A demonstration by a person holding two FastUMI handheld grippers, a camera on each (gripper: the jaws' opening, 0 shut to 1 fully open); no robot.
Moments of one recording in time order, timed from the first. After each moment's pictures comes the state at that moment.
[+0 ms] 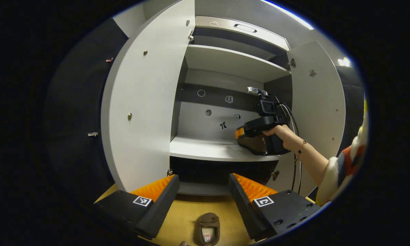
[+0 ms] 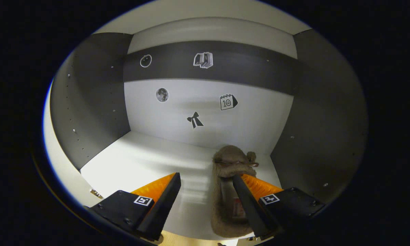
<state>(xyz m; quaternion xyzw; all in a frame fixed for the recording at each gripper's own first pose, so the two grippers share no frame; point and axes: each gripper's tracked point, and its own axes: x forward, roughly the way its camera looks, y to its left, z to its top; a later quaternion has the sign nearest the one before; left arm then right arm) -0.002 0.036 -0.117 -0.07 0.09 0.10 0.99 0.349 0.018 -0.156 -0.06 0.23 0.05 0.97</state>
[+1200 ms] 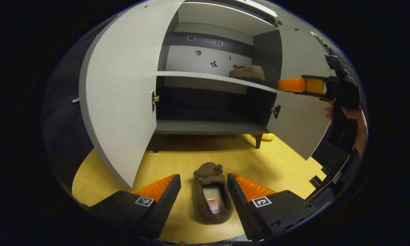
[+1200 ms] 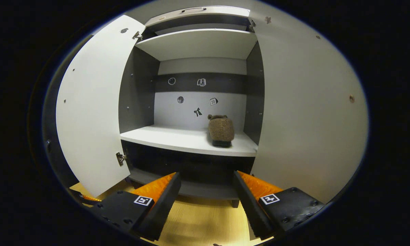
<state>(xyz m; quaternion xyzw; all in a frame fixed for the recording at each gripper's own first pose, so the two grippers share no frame) -0.031 0.012 -0.359 -0.06 0.27 0.03 0.96 0.086 -0.018 -0.205 -0.03 0.12 0.03 0.99</state>
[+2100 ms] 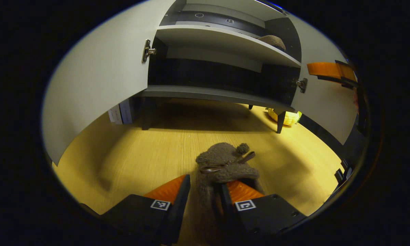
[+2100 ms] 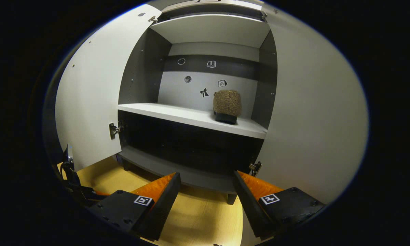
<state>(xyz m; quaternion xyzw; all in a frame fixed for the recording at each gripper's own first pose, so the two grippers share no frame) 0.032 0.026 -0.481 -0.06 0.29 0.06 0.95 0.107 -0.035 -0.284 -0.09 0.16 0.07 0.98</state>
